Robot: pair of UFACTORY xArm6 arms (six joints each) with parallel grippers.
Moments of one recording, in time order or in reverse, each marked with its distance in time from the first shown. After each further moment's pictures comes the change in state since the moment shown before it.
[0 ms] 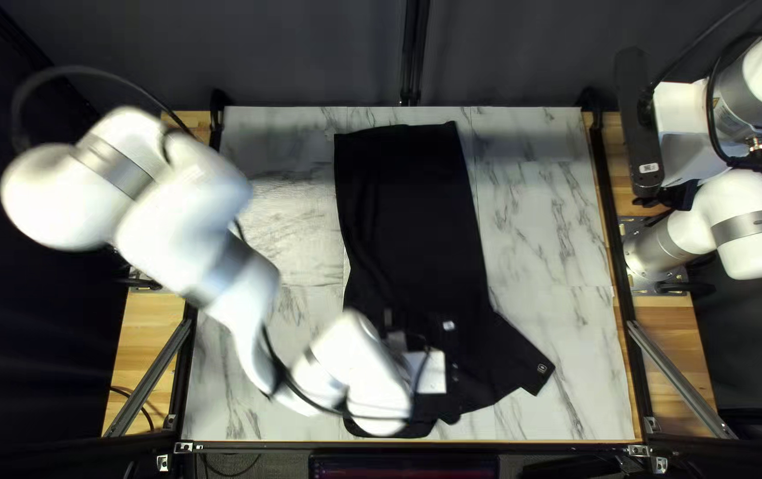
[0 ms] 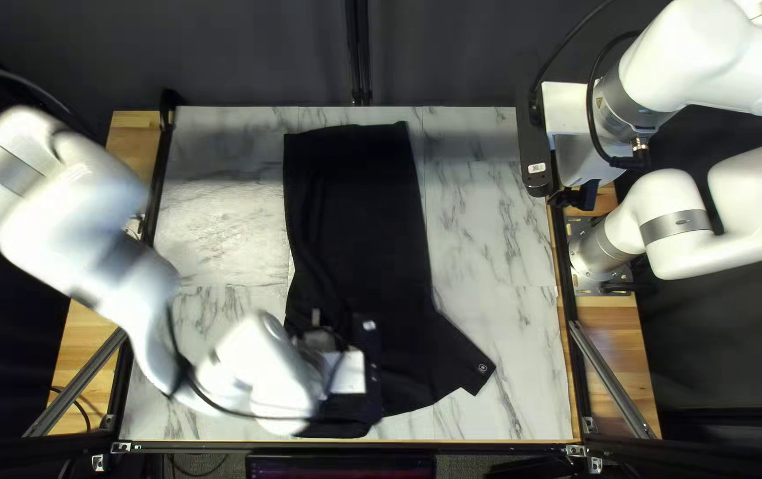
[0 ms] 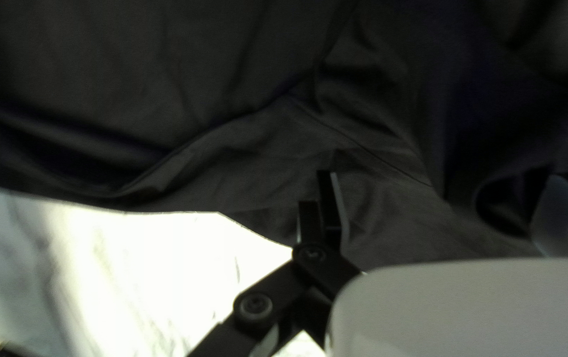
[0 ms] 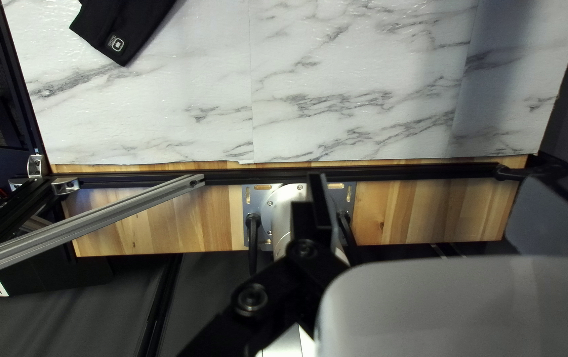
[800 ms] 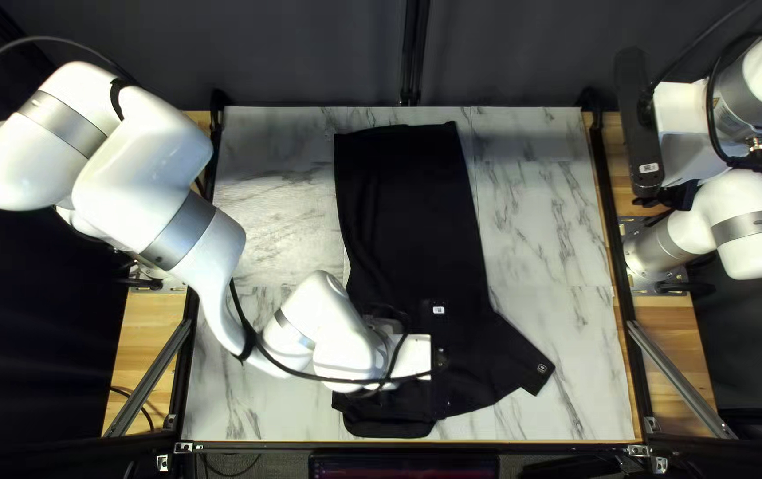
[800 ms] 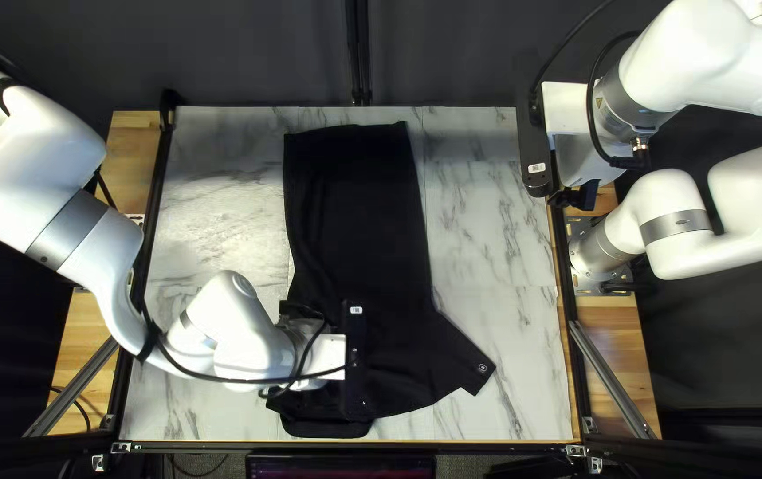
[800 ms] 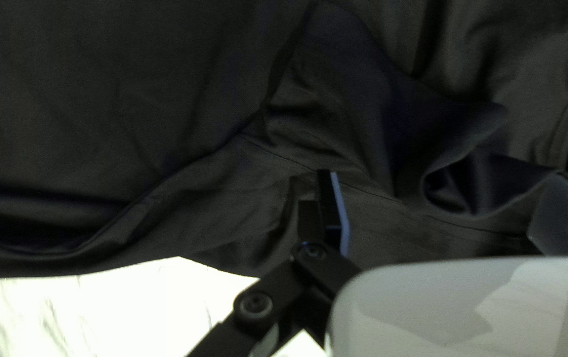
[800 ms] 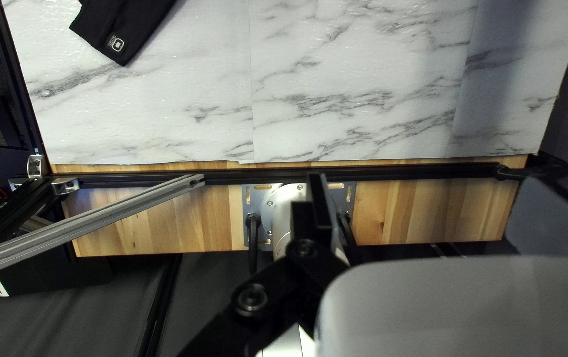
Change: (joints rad) left arm 0.090 -0.176 0.310 0.027 -0.373 0.099; right arm 0.000 0.000 0.000 0.000 0.000 0.000
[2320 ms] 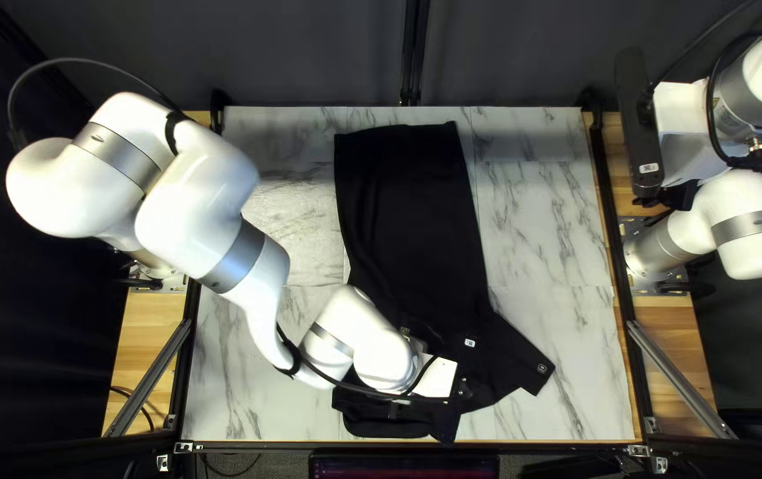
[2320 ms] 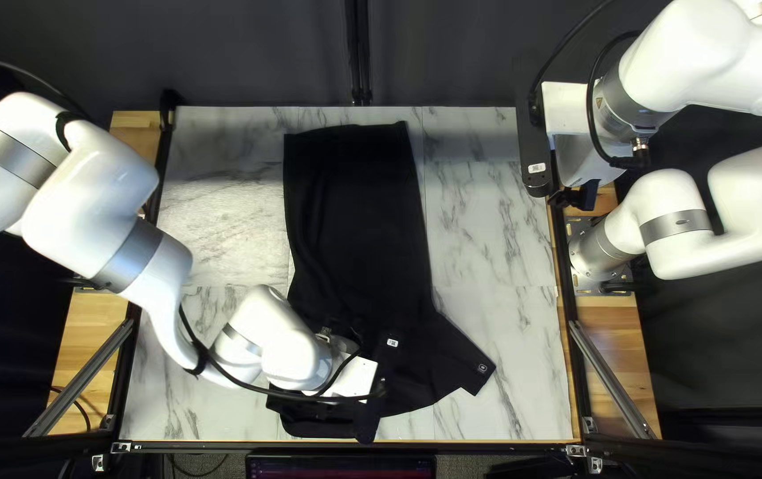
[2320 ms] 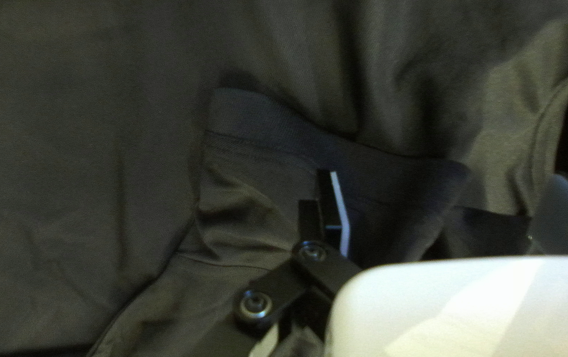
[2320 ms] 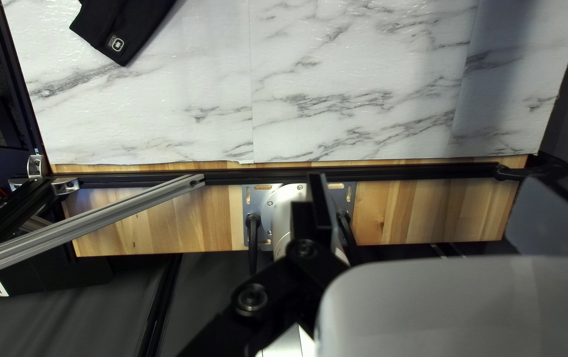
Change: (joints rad) left arm -0.051 0.407 -0.446 -0.279 0.210 0.407; right arm 0.000 0.000 0.000 0.000 0.000 0.000
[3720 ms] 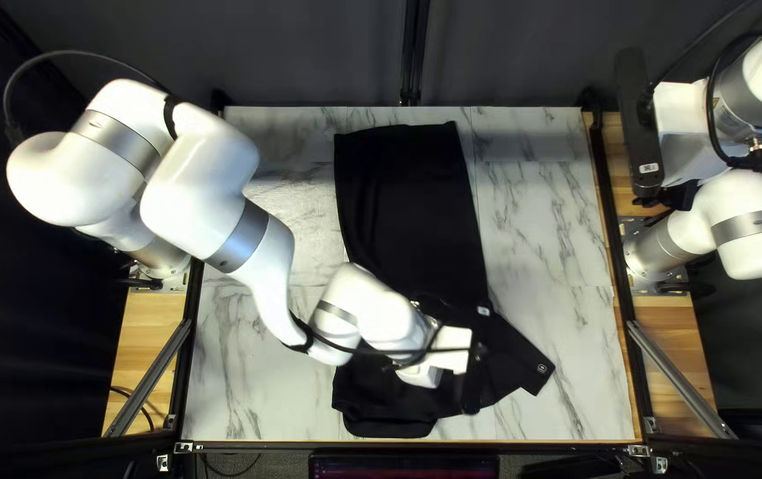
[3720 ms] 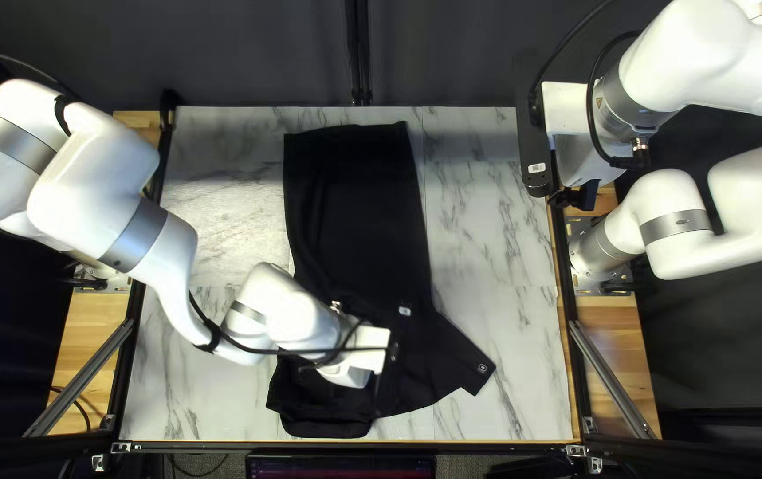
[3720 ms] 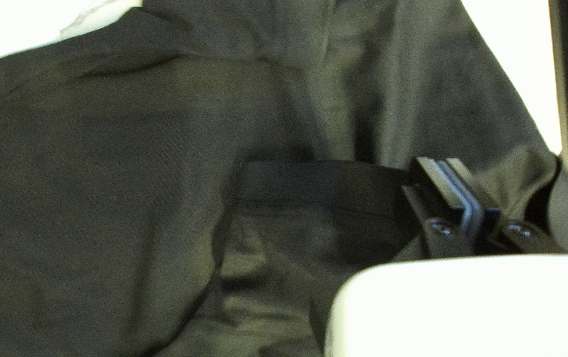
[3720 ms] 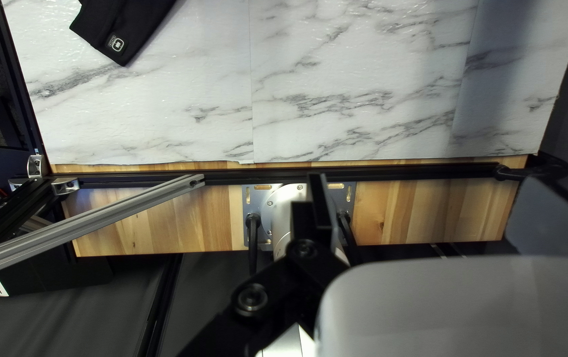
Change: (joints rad) left arm 0.112 -0.128 0.212 0.389 -0.506 -0.663; right arm 0.000 0.000 0.000 0.000 0.000 0.000
